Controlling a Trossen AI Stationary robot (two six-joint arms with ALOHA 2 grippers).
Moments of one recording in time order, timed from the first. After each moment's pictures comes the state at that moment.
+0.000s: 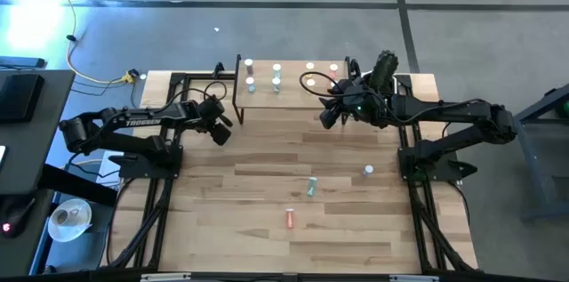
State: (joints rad) left arm 0.66 1.17 0.45 -0.49 -0.19 -0.30; right arm -0.16 1.24 1.03 -0.35 0.50 0.29
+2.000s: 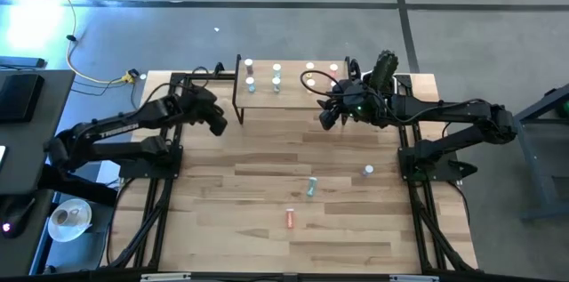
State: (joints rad) left arm 0.68 0.88 0.55 -0.55 -0.16 -0.24; right arm -0.16 1.24 1.03 -0.35 0.44 0.36
